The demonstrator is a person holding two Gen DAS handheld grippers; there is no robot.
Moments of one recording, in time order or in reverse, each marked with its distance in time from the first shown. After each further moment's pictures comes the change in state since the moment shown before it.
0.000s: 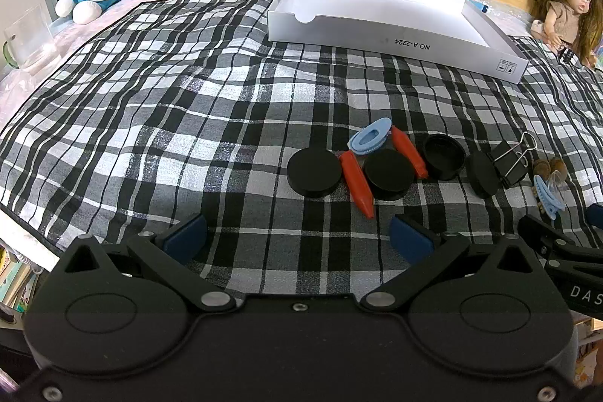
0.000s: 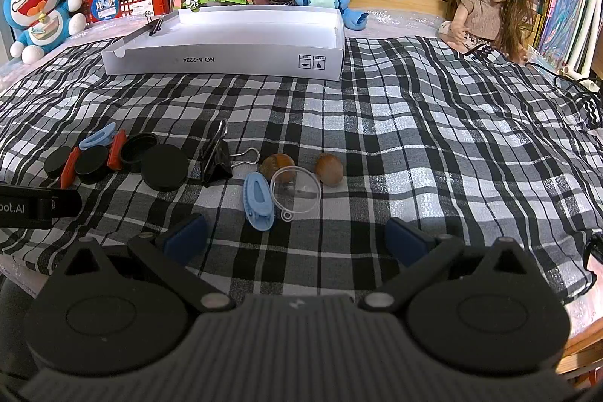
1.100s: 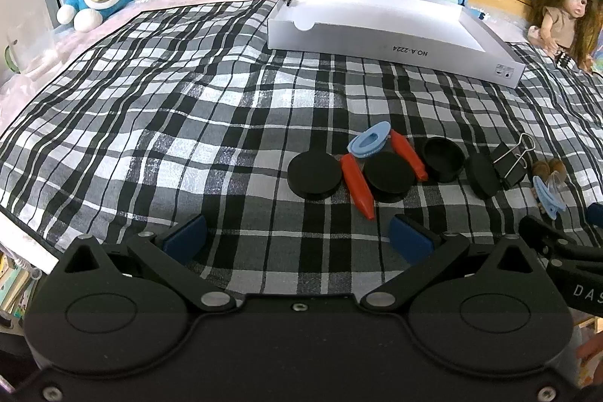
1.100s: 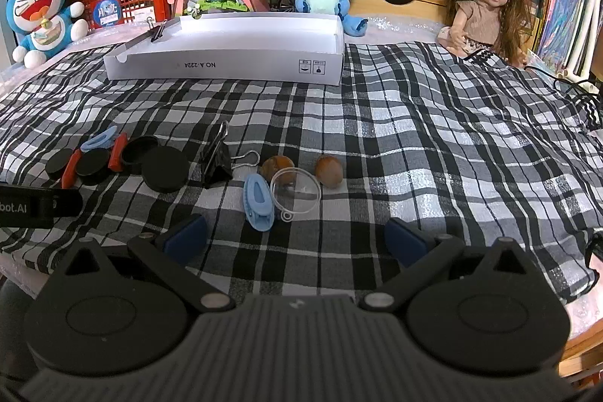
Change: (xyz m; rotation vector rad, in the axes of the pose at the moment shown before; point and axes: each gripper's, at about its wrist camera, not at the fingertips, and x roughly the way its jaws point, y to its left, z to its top) left arm -0.002 0.006 -0.005 0.009 -0.041 -0.010; right arm -0.002 0.000 -0.004 -0.002 -0.030 0.005
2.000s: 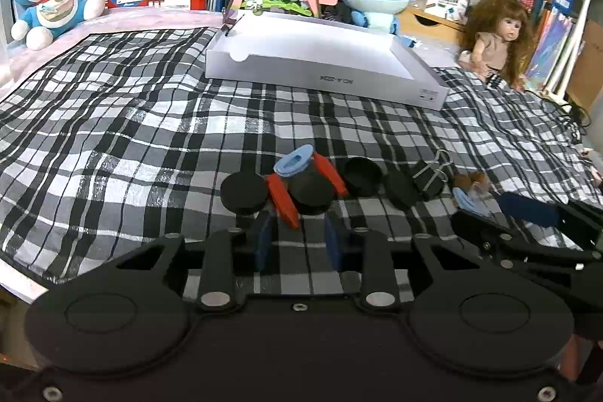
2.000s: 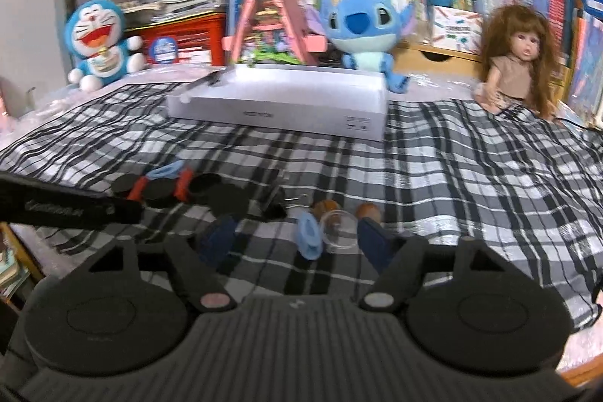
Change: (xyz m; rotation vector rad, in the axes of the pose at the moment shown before) left arm -0.024 -0.008 -0.005 0.016 -0.100 -0.209; right arm -0.032 0.011 -0.002 -0.081 -0.160 0.148
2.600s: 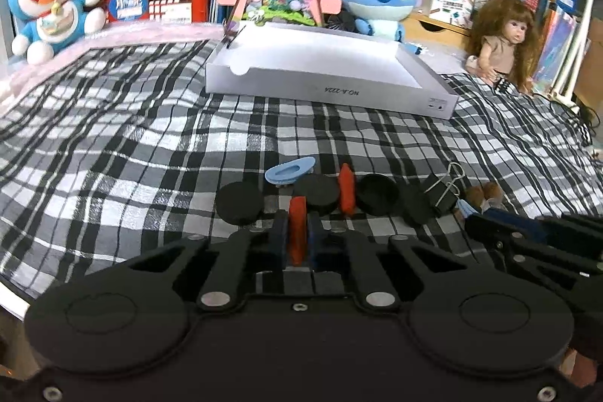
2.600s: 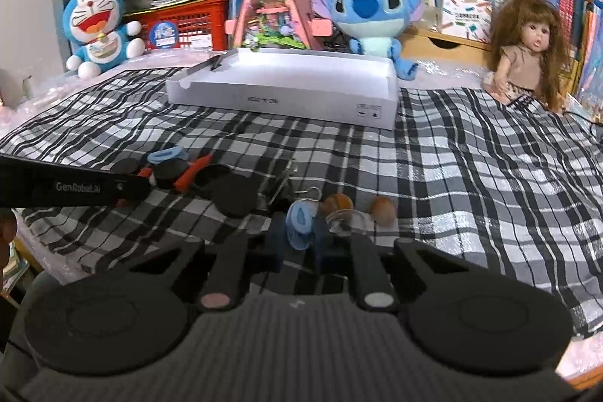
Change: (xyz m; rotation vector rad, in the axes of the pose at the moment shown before) left arm 0.011 -0.003 0.006 0.032 -0.040 0.022; right arm 0.013 0.006 0.002 -0.003 0.036 -0.002
